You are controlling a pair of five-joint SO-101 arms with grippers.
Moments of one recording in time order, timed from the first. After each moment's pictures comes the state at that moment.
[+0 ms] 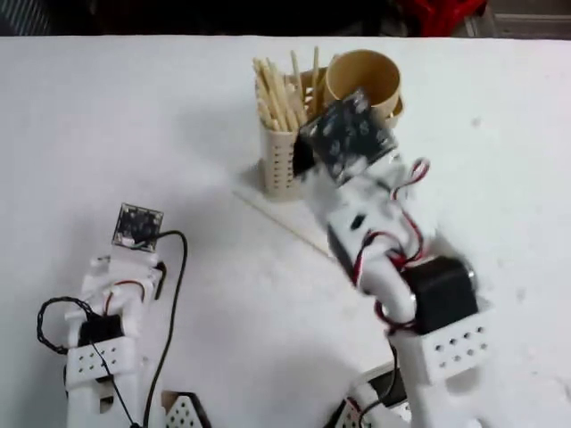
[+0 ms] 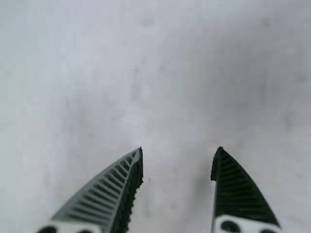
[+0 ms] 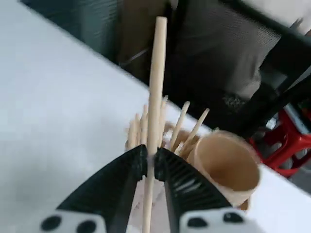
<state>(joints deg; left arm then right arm) -21.4 -65.5 94.3 30.7 -27.6 -25.1 -45.1 13.0 59.9 20.4</state>
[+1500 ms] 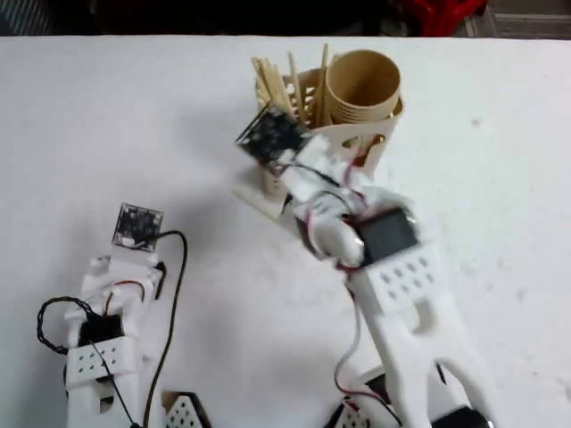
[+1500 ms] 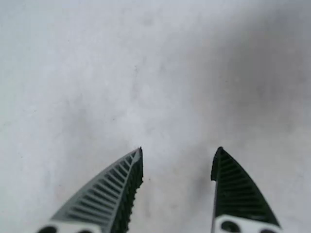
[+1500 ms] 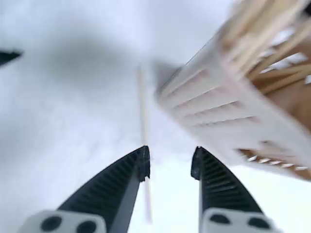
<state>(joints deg) -21.4 -65.5 94.3 30.7 -27.6 -28.6 -31.1 19.3 73.6 30.5</state>
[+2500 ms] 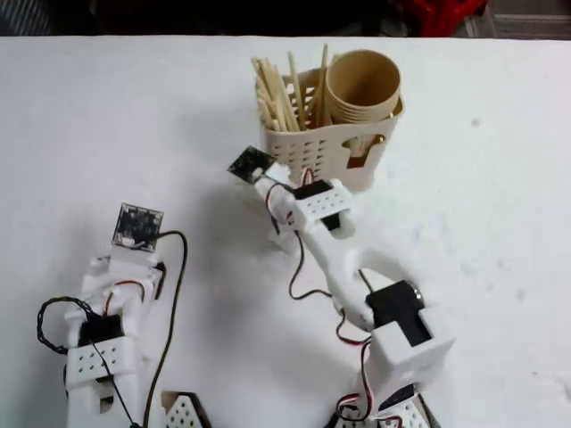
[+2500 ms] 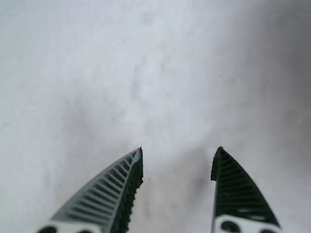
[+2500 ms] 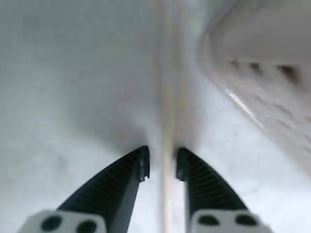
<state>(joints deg) -21.4 -65.5 94.3 30.7 -27.6 -26.9 13.4 24.2 49.8 30.5</state>
